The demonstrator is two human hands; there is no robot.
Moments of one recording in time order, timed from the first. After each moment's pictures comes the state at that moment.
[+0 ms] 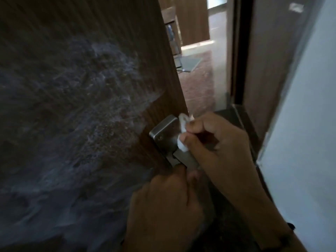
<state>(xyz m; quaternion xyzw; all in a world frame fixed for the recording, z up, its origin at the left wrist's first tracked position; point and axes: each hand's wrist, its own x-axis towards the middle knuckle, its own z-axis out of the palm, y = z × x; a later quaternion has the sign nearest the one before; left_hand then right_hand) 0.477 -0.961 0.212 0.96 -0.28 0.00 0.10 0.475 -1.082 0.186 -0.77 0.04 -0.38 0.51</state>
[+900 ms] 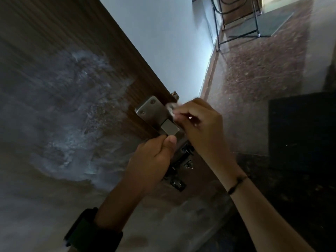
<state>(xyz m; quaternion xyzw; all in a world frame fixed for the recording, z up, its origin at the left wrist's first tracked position) 0.632 -0.944 0.215 0.97 -0.13 -0.01 0.23 0.668 -1.060 0.141 -0.66 -0.08 -0.36 0.65</state>
